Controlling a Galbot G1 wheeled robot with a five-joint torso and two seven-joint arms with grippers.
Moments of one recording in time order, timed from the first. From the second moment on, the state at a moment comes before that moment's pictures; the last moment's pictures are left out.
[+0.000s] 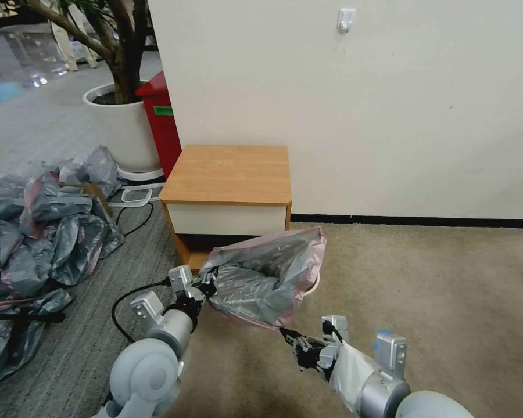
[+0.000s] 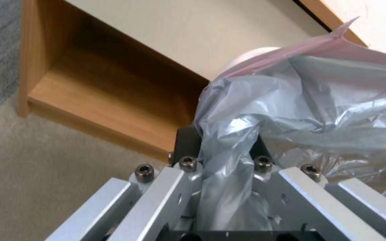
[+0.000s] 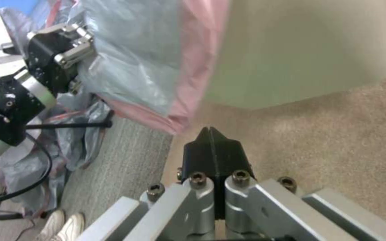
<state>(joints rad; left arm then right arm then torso) 1.45 -1.23 -0.36 -2.19 -0.96 0.36 -0.40 -1.67 1.12 0.23 2.46 0.98 -0.65 0.39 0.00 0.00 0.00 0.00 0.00</state>
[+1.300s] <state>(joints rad) 1.43 -1.24 -0.34 -2.17 -1.04 0.35 -0.48 -1.62 1.60 0.21 2.34 0.52 -0.15 0.29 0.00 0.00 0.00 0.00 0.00</state>
